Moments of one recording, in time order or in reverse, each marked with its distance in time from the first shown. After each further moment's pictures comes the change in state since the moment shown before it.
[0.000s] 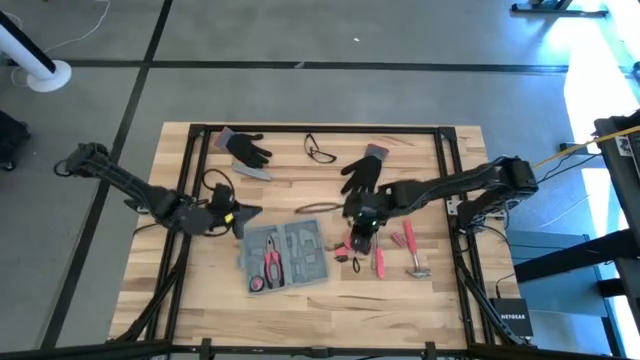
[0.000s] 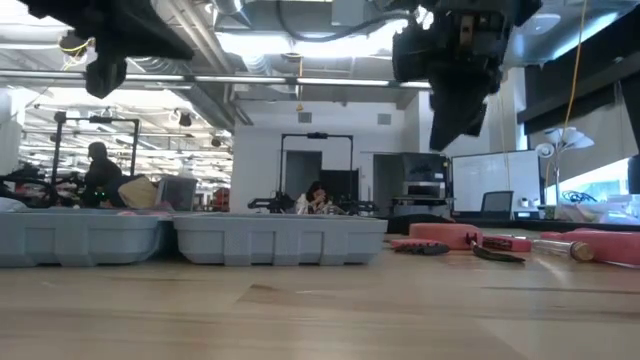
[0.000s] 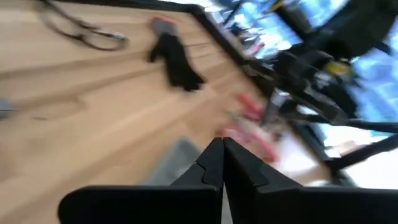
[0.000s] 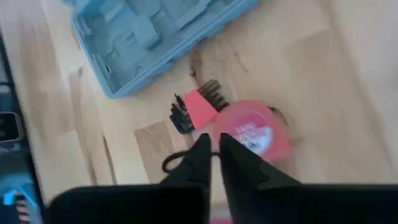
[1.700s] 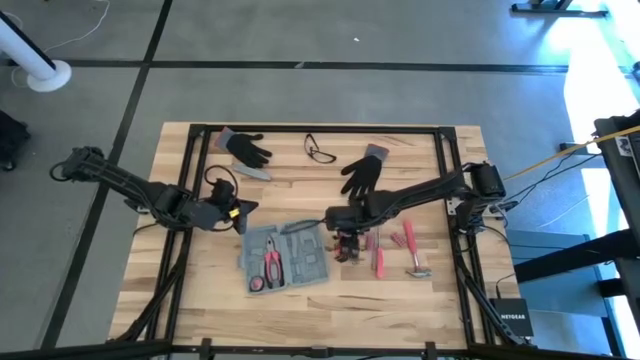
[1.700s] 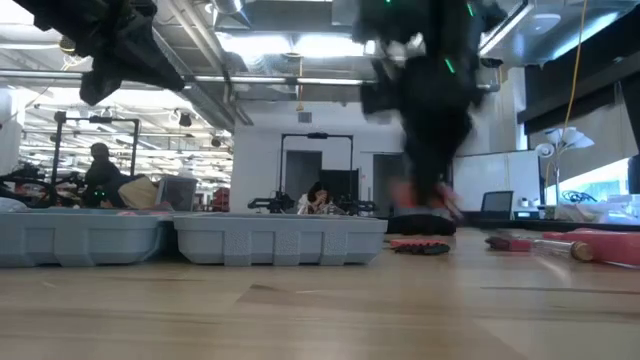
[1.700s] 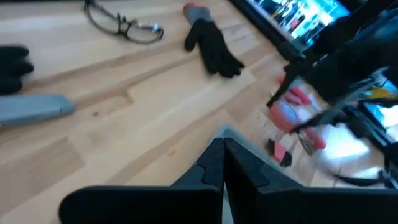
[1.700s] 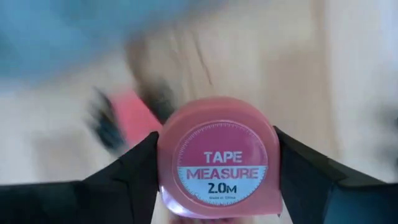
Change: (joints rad) left arm 0.089 -0.007 0.039 -0.205 0.068 0.024; right arm 0.041 0.250 0.217 -0.164 0.221 -0.168
